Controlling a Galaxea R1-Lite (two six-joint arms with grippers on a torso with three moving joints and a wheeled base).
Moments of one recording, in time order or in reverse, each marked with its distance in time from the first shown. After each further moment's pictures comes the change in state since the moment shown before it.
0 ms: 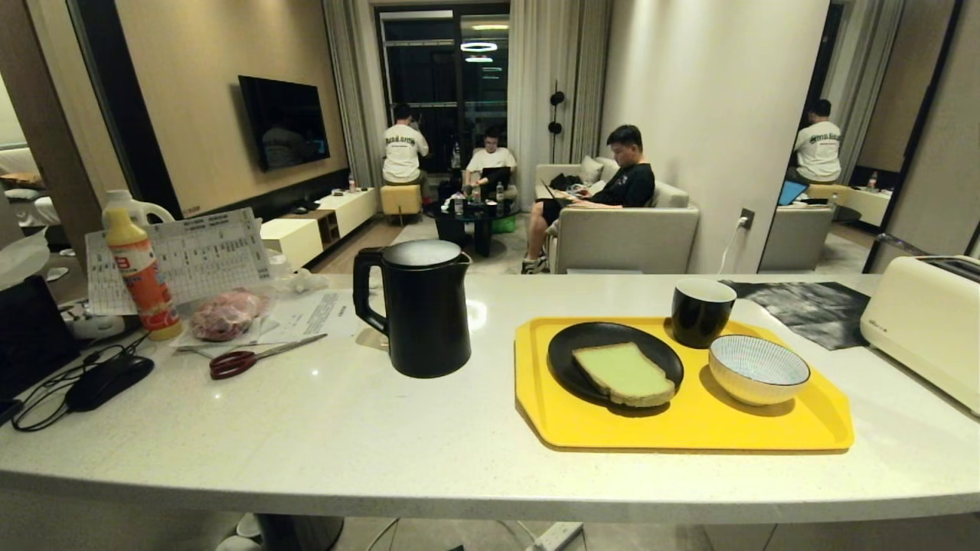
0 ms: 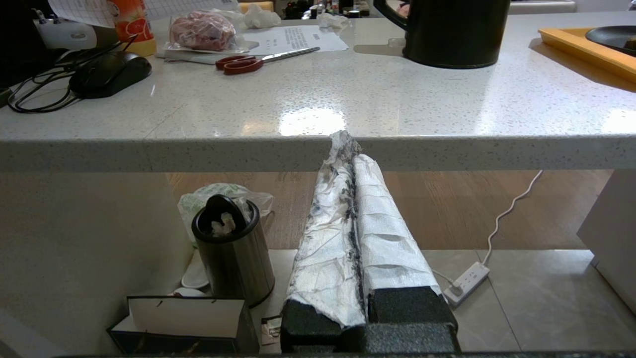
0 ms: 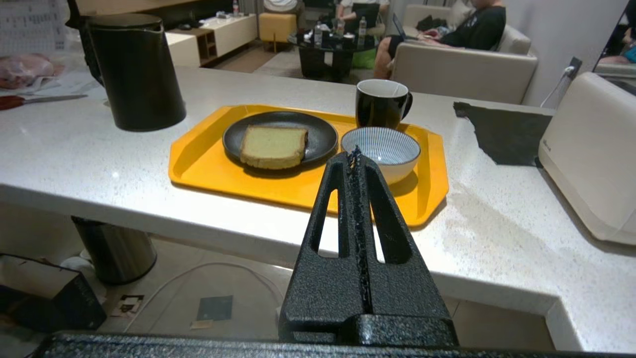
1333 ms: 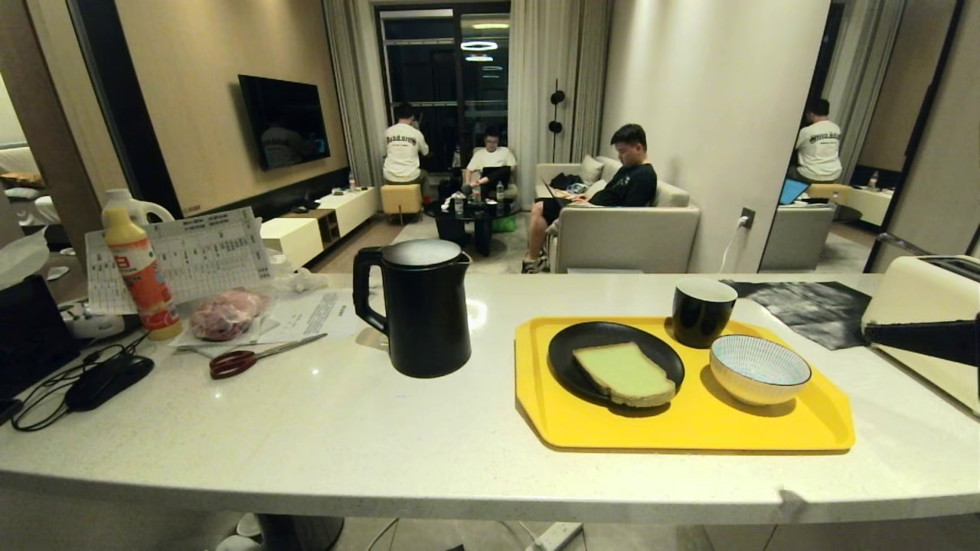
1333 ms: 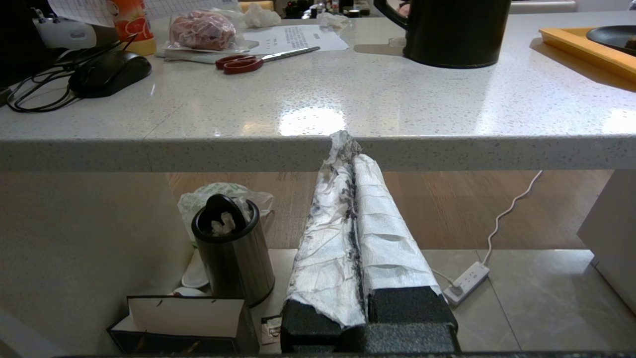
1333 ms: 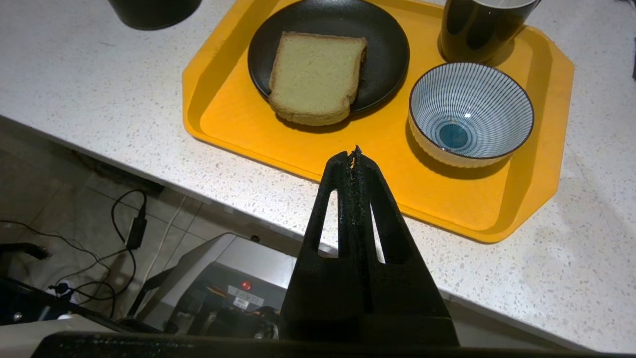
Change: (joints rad) left arm 0.000 0.000 0.000 0.000 0.000 0.000; right arm 0.166 0.799 -0.449 0.176 0.005 0.011
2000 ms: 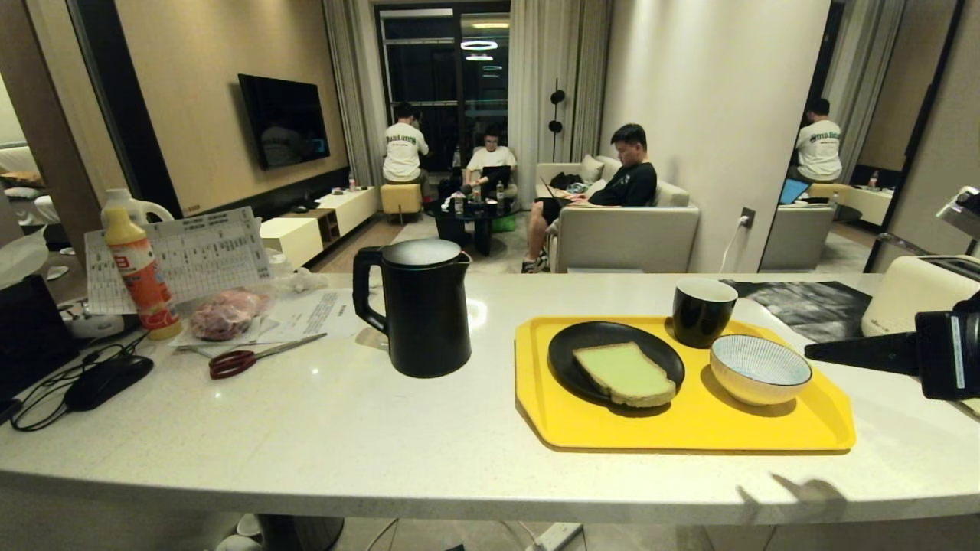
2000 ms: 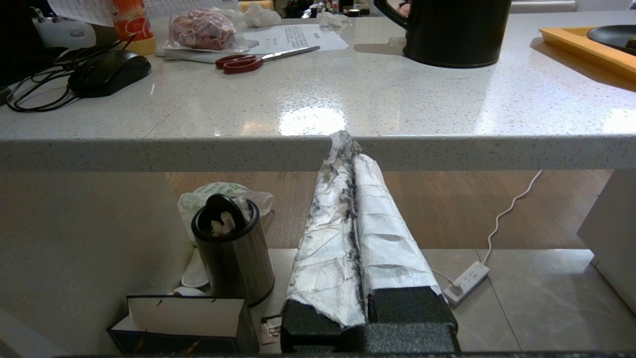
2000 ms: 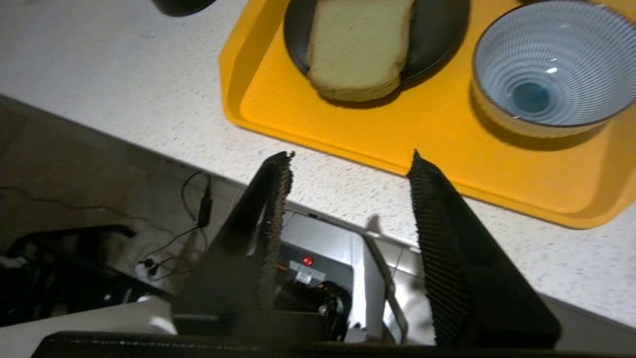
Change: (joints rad) left arm 0.000 0.000 0.000 0.000 0.000 0.000; right arm 0.001 0.083 0.008 0.004 0.089 0.143
